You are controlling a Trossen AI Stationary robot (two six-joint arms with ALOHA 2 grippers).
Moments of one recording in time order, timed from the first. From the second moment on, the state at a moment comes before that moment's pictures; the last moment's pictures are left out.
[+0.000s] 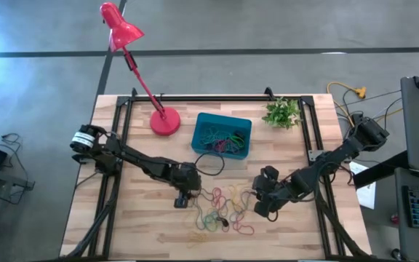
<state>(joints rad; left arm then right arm) -0.23 1.68 0.86 -0.16 0.06 -0.13 0.57 1.46 0.78 -0.41 0.43 0.88</state>
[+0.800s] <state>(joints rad) -0.24 1.70 0.86 -0.14 0.06 -0.12 0.57 1.46 0.78 -0.41 0.43 0.88</state>
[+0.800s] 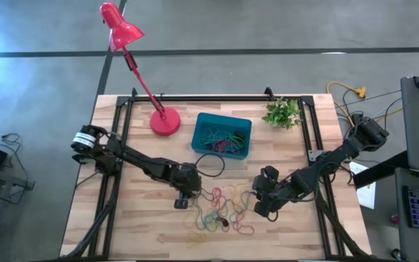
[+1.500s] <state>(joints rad) -0.24 1.72 0.87 -0.11 0.06 -0.13 0.57 1.46 0.78 -0.41 0.45 0.89</state>
